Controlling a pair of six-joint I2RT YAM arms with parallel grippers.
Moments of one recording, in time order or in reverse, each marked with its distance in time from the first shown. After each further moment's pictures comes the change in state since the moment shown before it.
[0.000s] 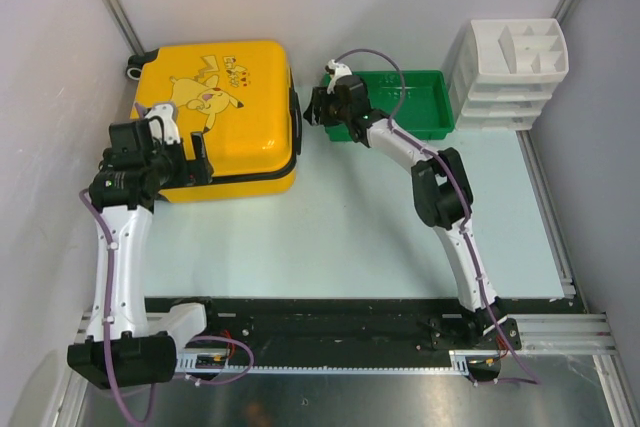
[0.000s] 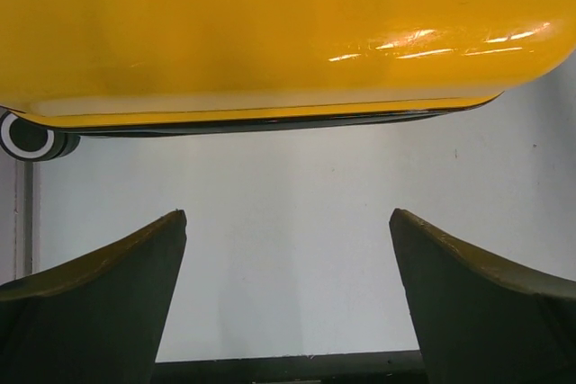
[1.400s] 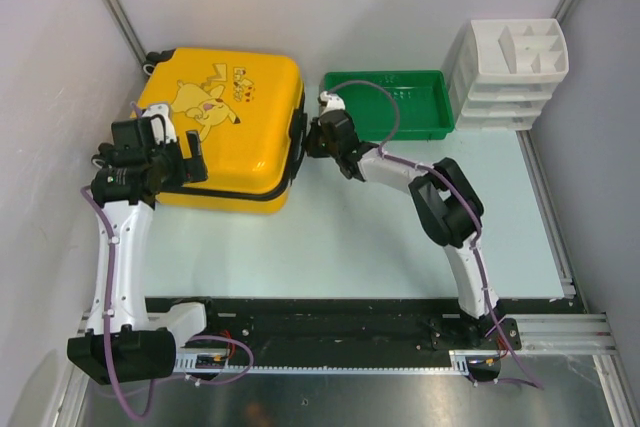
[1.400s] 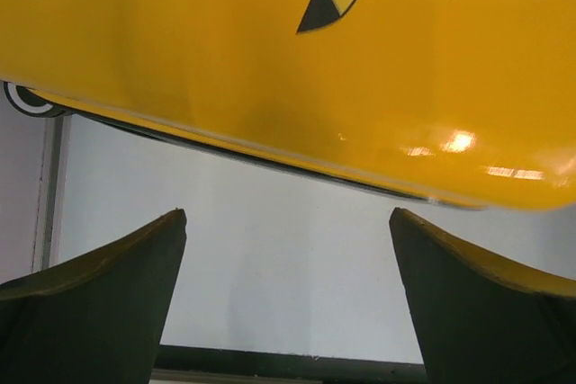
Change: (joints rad) left arm 0.000 0.032 0.000 0.000 -0.106 -0.038; right arm 0.142 -0.172 -0.388 0.194 0.209 0.130
